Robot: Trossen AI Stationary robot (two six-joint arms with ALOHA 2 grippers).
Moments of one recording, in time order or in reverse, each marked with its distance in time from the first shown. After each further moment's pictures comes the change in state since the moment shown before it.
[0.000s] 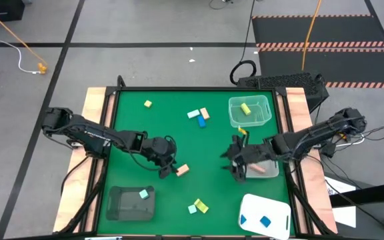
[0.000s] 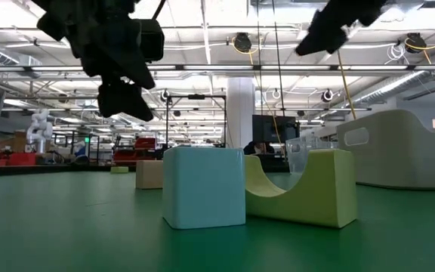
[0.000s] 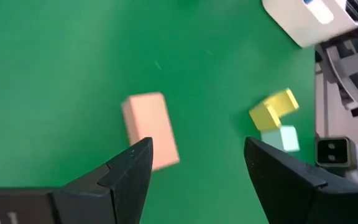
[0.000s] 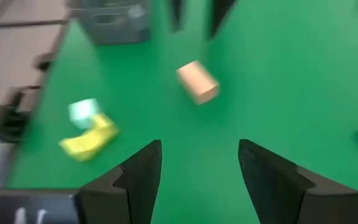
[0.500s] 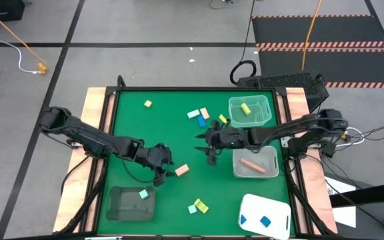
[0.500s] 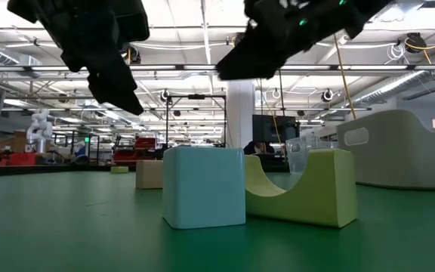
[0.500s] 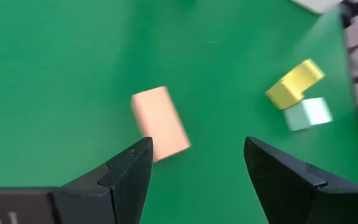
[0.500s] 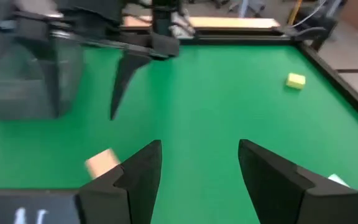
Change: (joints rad) left arm -0.131 -0.041 0.000 -0.069 -0.223 0.144; right arm -0.226 0.313 0.000 0.573 0.014 -0.232
